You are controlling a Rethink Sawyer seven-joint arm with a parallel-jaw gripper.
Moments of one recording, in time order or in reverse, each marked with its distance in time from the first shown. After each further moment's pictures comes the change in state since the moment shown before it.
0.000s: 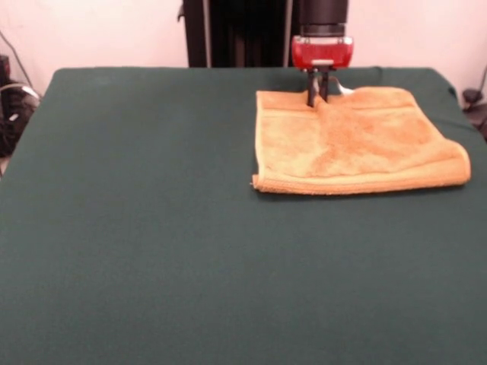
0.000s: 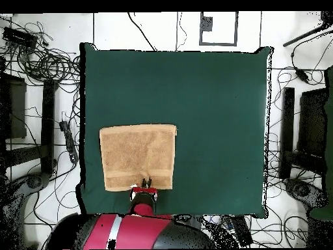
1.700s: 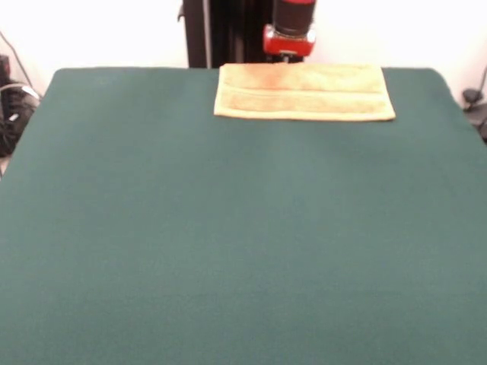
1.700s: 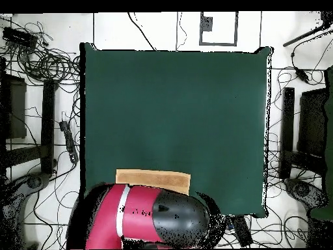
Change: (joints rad) arm -0.002 0.268 -0.098 0.001 -0.042 0.181 0.000
